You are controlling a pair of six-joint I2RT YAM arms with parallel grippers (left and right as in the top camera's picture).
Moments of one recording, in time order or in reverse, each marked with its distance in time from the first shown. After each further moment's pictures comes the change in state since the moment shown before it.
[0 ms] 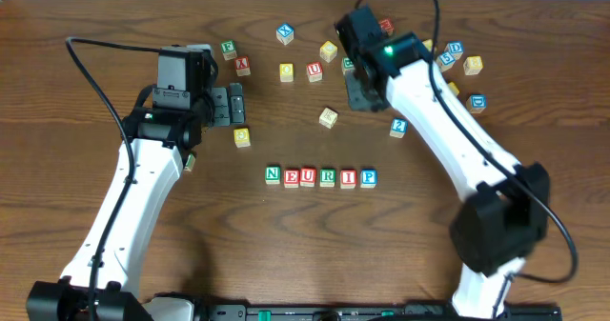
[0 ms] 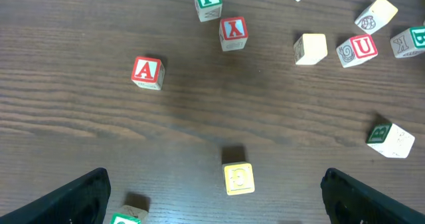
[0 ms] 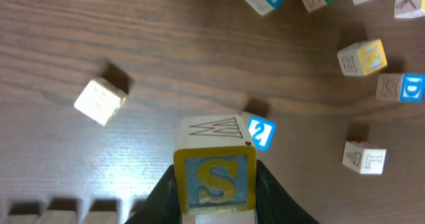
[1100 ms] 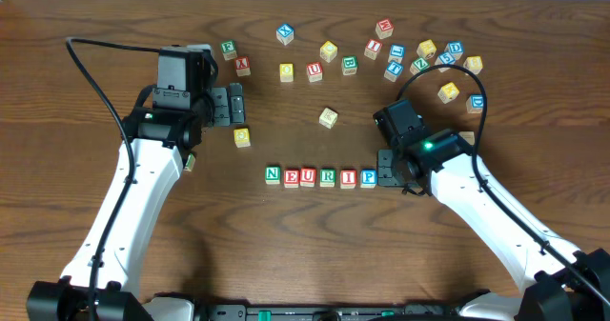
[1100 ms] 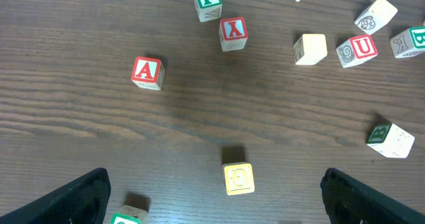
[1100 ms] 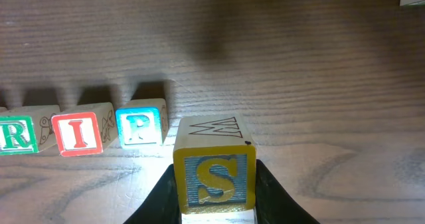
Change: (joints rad) left arm 0.000 0.000 0.000 0.000 0.000 0.000; right arm -0.002 -0.446 -0.735 0.226 -0.111 0.190
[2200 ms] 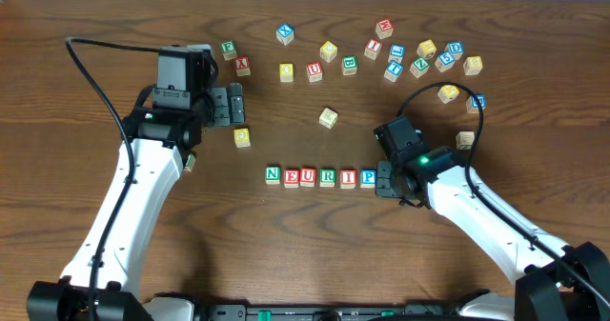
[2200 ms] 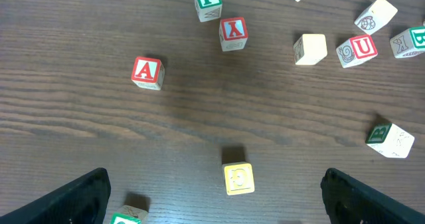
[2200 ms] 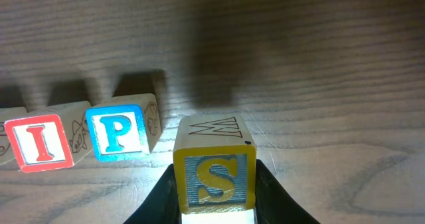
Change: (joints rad) left arm 0.000 0.000 0.000 0.000 0.000 0.000; right arm 0.000 0.000 -0.153 0.157 -0.028 0.052
